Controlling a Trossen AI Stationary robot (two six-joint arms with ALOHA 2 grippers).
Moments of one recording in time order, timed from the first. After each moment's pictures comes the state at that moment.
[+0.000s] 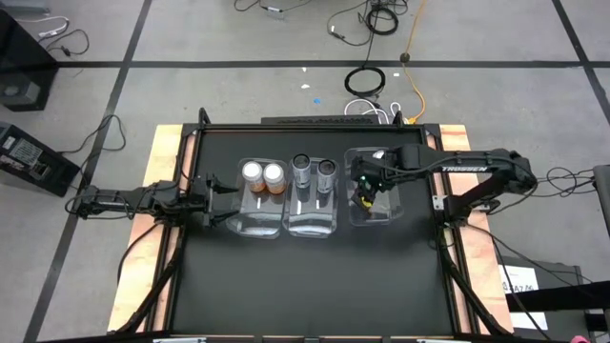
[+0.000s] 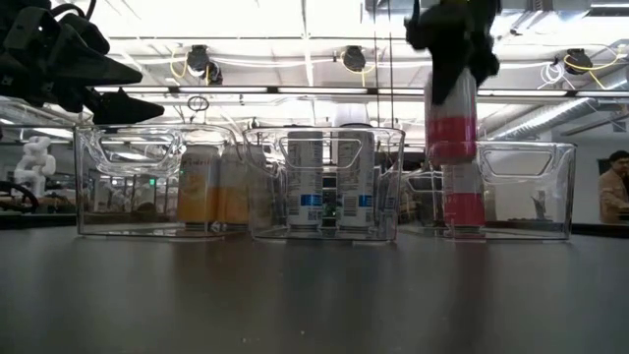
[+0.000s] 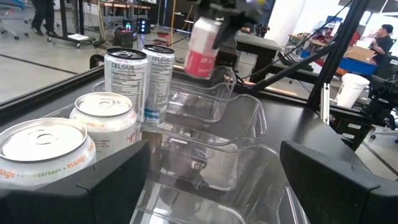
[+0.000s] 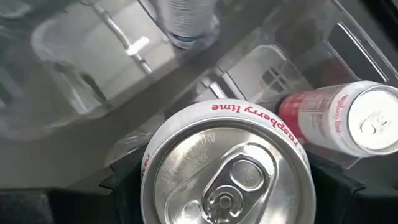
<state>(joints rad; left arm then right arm) -0.07 0.02 0.07 -0.14 -0.13 -0.20 -0.06 1.43 1.33 -1.17 0.20 0.59</state>
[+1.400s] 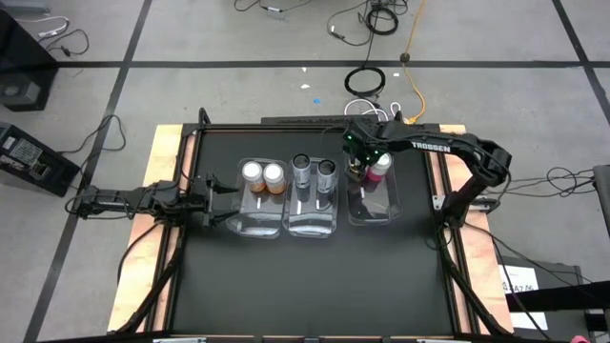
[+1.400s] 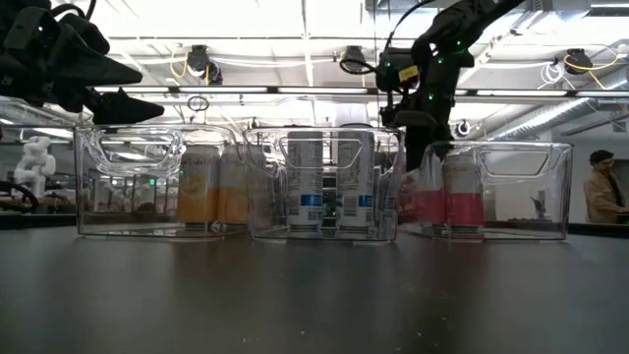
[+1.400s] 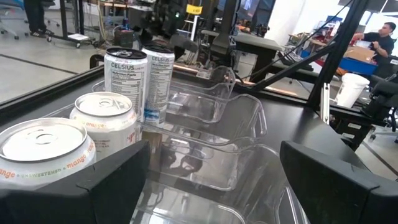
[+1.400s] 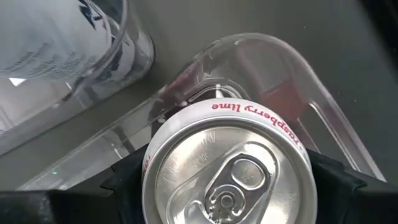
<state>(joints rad) -0.07 0.02 0.07 -0.14 -0.13 -0.20 -0.49 1.62 1.18 -0.82 0.02 0.08</state>
